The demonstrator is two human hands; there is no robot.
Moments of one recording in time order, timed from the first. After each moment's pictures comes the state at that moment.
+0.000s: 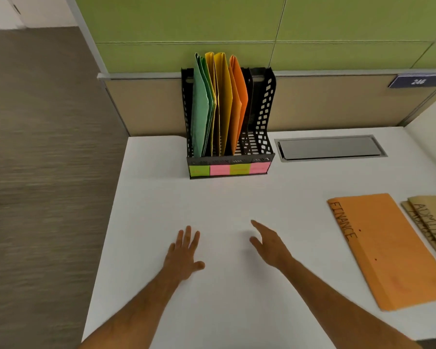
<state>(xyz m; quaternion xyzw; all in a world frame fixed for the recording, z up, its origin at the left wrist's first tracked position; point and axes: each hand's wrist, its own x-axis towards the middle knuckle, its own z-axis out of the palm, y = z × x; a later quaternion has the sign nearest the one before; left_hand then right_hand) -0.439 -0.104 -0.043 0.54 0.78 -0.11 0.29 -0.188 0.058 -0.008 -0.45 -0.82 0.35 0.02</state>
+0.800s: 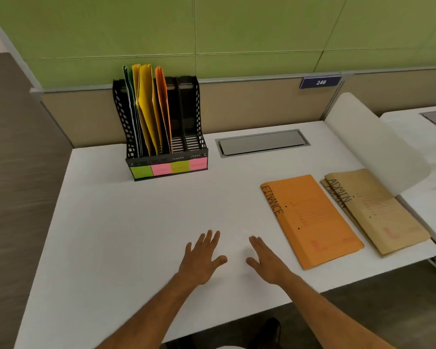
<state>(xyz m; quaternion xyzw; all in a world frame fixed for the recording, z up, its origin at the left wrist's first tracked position) -0.208 -0.067 0.022 0.62 0.73 0.00 0.30 0.022 0.018 0.009 -0.48 -0.80 0.34 -0.06</state>
